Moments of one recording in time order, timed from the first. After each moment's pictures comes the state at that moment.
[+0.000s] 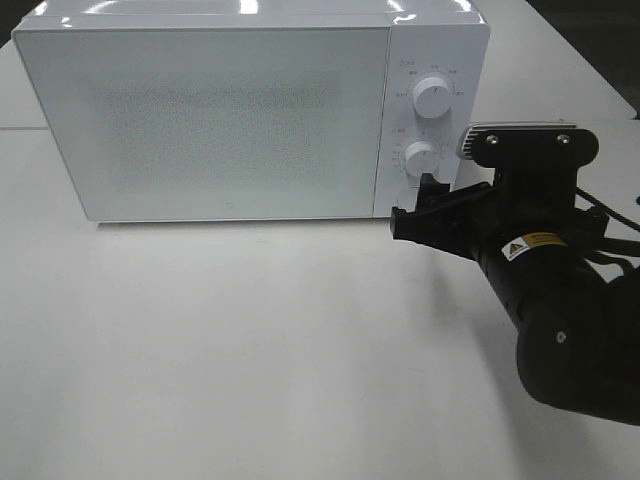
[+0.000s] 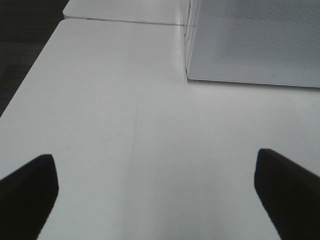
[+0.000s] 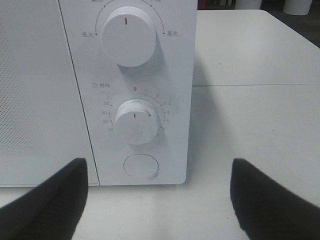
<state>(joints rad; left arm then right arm) 0.07 0.00 -0.50 -0.05 1.04 0.00 0.79 1.76 -0.46 0.90 -1.21 -0.29</state>
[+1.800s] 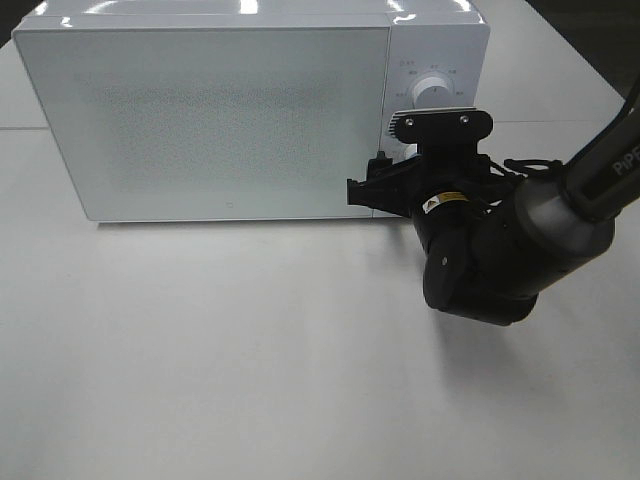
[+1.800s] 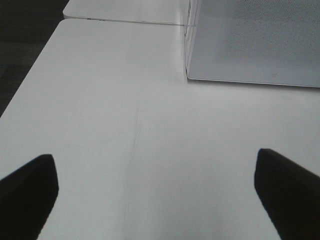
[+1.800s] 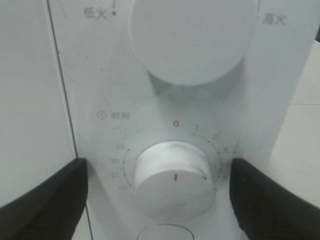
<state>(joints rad) 0.07 0.00 -0.50 -0.05 1.04 0.00 0.62 2.08 -0.81 0.74 -1.17 -0.32</state>
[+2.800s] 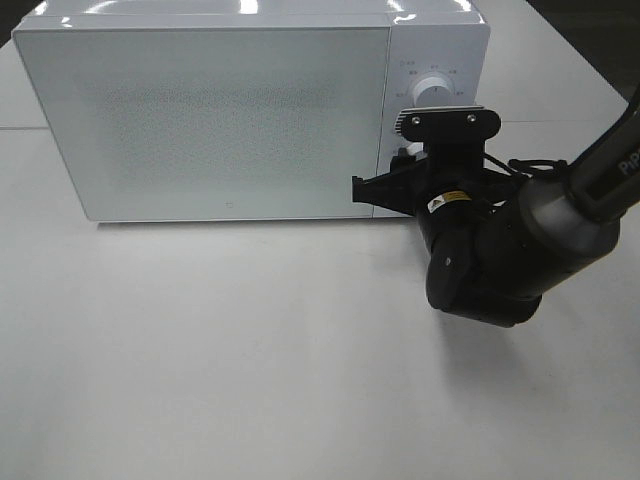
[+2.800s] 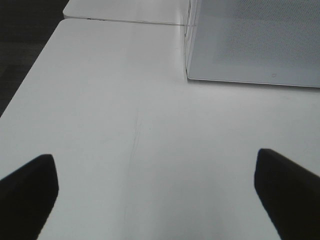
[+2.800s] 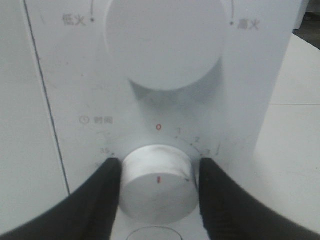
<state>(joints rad) 0.07 0.00 -0.50 -0.05 1.04 0.00 0.62 2.08 -0.80 0.75 -1.19 -0.32</state>
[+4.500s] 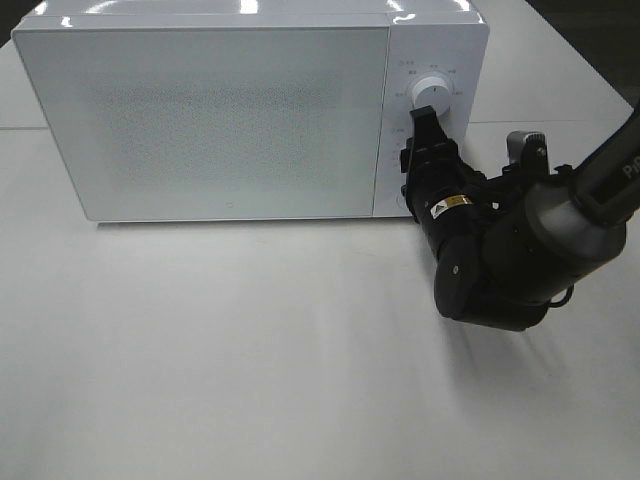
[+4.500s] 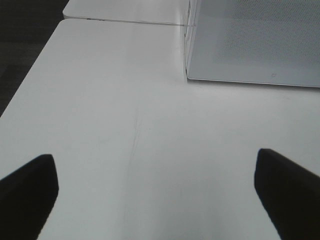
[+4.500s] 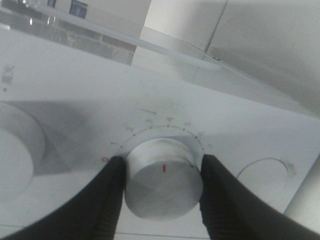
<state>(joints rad) 0.07 0.00 -0.50 -0.05 1.04 0.00 0.61 2.08 -0.78 0.69 -1.21 1.03</state>
